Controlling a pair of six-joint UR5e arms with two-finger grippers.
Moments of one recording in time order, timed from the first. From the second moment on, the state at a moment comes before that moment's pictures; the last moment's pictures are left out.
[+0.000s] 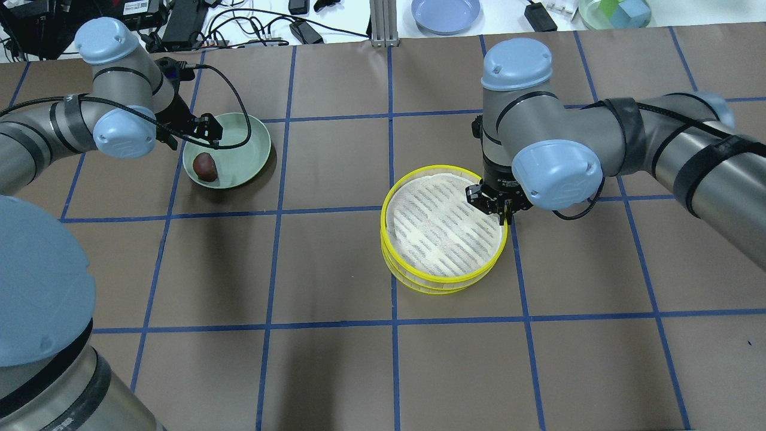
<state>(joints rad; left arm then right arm) -1.33 -2.11 -1.61 -0.90 1.59 0.25 1.72 -1.36 1.83 -1.85 -1.69 0.16</state>
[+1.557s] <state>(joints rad) -1.33 -2.15 -1.61 -0.90 1.57 0.25 1.73 -1.36 1.81 -1.87 -1.68 0.17</state>
